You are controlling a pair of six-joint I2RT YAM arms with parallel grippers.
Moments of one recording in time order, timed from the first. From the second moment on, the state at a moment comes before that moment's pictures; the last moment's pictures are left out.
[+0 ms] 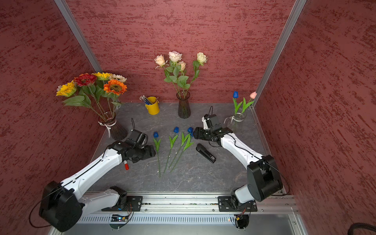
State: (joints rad) left arm -0.43 1.22 0.80 -0.81 0.05 -0.70; right arm 0.41 1.48 1.07 -0.43 -0.27 0.50
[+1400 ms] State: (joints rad) left arm -0.53 1.47 0.95 -0.68 0.04 -0.64; right arm 0.43 1.48 1.06 -0.42 -0.29 0.52
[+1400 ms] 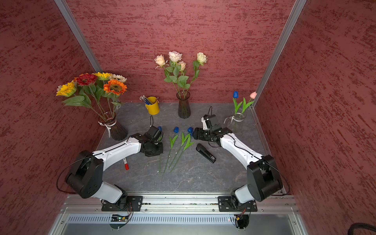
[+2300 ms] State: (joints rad) left arm -0.57 1.43 1.12 -0.29 0.40 -0.48; right arm 0.48 1.36 0.92 0.04 -0.63 0.73
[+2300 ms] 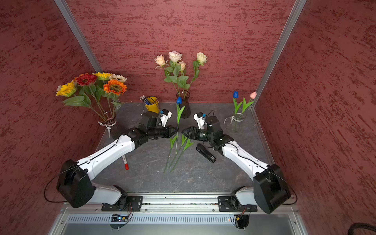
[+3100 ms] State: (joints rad) left arm -0.62 1.44 1.13 -0.29 0.38 -0.48; right arm 0.49 1.44 0.92 0.22 -0.70 0.81
